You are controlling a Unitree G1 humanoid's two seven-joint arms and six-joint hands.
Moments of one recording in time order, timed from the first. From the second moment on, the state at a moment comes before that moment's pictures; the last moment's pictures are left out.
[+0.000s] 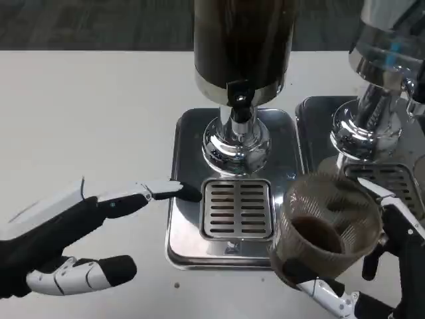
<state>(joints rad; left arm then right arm) 0.04 0.66 0.08 0.28 -0.38 -0.96 -0.97 0.61 -0.08 0.16 -0.23 -0.62 -0.63 -0.54</state>
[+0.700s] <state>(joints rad) 0.04 0.66 0.08 0.28 -0.38 -0.95 -0.97 0.62 -0.08 0.16 -0.24 -0.61 -0.63 -0.54</state>
